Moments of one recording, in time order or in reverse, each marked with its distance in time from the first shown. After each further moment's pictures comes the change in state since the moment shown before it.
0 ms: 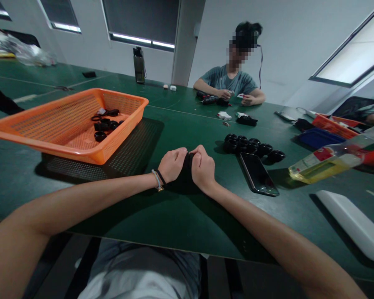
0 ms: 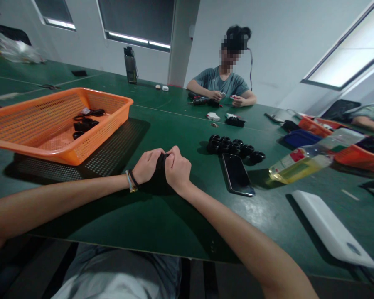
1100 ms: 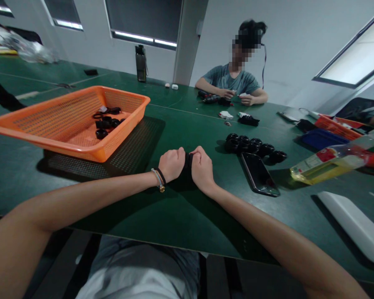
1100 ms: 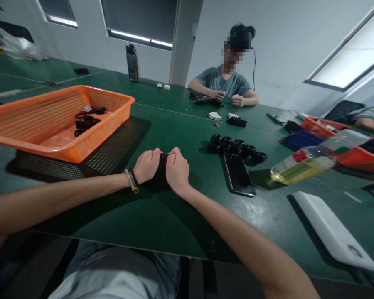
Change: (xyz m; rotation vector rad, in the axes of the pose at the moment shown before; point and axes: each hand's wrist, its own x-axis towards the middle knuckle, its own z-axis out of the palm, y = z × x) left_hand -0.001 0.013 -0.001 0.705 -0.136 -0.163; right_hand 0.000 -0.010 -0.002 0.106 -0.166 0.302
